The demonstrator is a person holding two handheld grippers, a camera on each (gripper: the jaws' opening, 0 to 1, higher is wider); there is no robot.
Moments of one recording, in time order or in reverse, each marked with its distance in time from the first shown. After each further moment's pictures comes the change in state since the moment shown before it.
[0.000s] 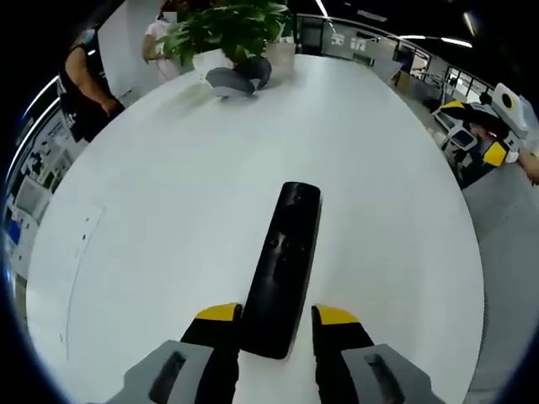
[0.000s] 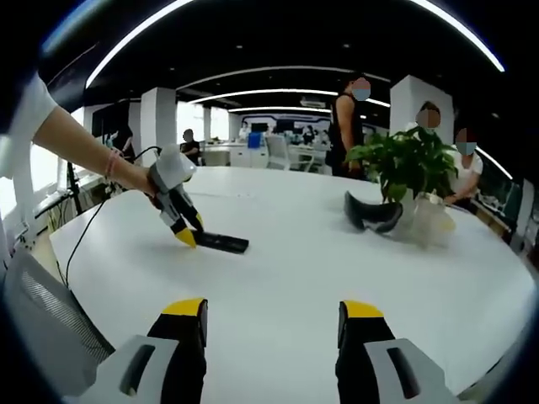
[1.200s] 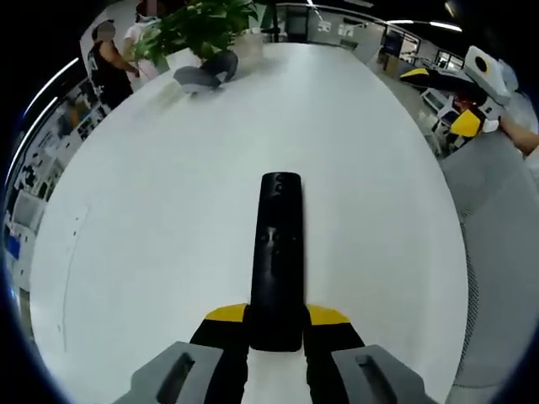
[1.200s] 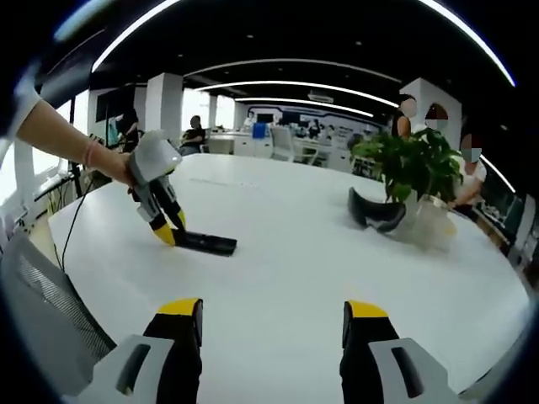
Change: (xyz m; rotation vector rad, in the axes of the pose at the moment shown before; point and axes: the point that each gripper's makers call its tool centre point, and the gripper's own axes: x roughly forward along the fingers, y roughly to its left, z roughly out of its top) left arm -0.009 -0.054 -0.022 0.061 0.069 -0.019; right arm 0.003 0.001 -0.009 -0.056 0.055 -0.004
